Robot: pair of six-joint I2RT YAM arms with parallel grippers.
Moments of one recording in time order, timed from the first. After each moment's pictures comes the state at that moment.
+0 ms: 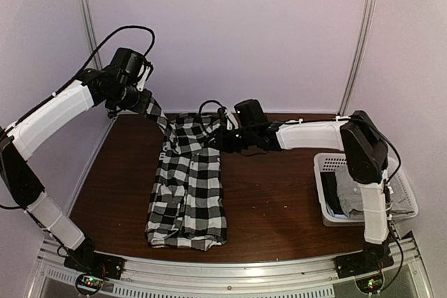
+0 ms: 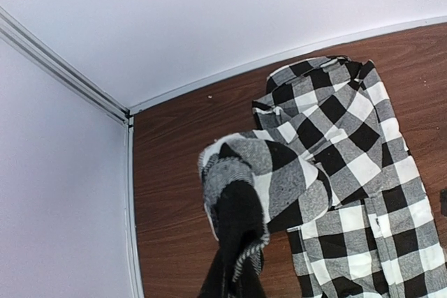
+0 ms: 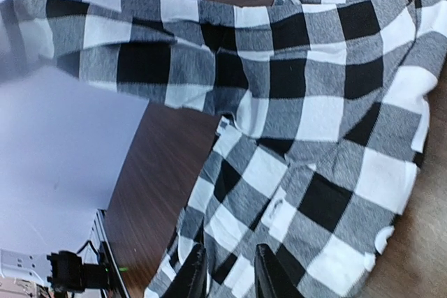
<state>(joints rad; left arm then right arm) -0.51 1.56 1.60 -0.80 -0.44 0.00 0.75 2.11 1.57 0.02 -0.38 0.69</state>
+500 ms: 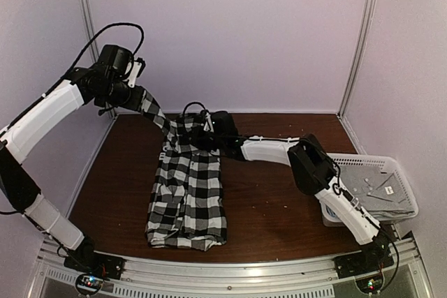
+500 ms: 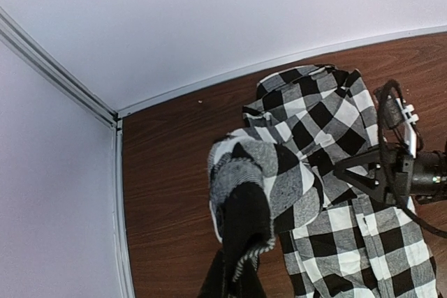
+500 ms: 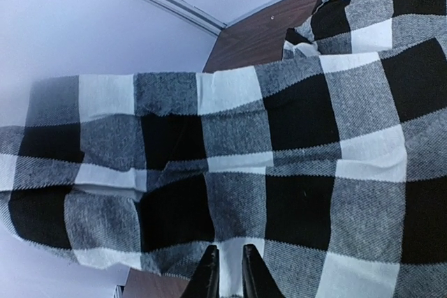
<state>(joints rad) -0.43 1.51 1.60 -0.80 -0.32 0.02 0.77 2.69 2.21 0.22 -0.33 0.92</state>
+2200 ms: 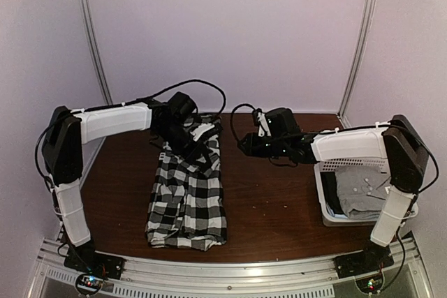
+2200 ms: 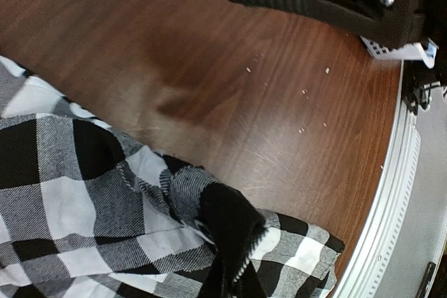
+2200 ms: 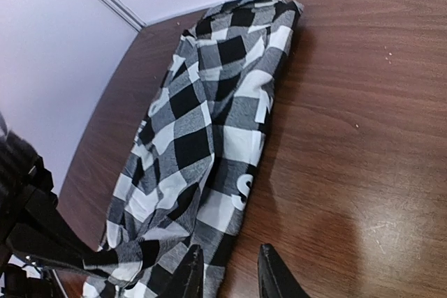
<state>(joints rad) -0.64 1.92 1.56 -0.77 0.55 0.15 0.72 1.78 1.14 0.14 -0.08 0.62</state>
